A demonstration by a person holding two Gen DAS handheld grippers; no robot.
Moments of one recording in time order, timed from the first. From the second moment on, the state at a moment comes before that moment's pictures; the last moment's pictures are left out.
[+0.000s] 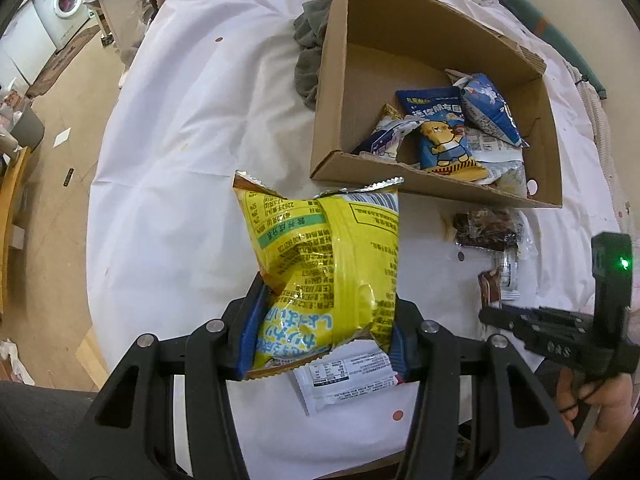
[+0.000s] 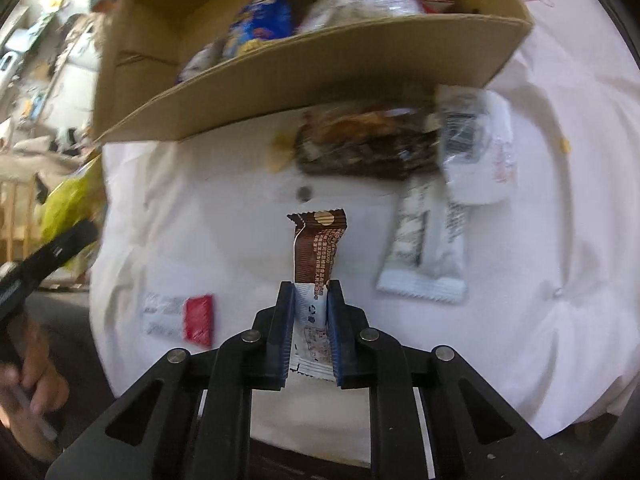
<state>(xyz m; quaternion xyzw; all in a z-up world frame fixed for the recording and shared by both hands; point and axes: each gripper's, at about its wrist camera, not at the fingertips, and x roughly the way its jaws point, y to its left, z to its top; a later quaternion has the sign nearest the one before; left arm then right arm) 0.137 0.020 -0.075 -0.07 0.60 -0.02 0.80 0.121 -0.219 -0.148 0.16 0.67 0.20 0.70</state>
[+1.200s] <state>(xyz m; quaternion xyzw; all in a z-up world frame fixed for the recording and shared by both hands) 0.222 -0.027 -0.008 -0.01 0.45 -0.03 0.89 0.201 -0.261 -0.037 0.22 0.44 0.21 0.85</state>
